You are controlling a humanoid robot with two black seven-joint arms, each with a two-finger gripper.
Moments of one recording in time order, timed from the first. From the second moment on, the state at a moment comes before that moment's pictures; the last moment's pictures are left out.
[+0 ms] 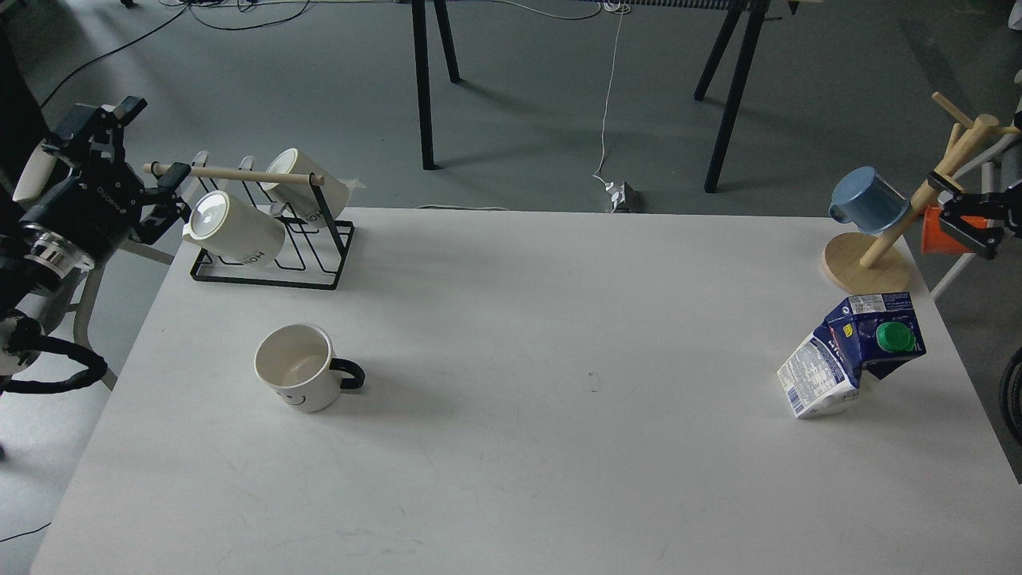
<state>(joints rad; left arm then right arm) -0.63 0.63 -0.73 -0.65 0.40 -0.49 -0.49 0.43 -0.81 1.13 0.83 0.62 0.49 -0.49</state>
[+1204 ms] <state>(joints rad) -0.68 0.82 -0.68 -1.02 1.98 -0.49 -0.49 0.35 -0.81 1.15 0.77 0.63 0.49 -0.49</state>
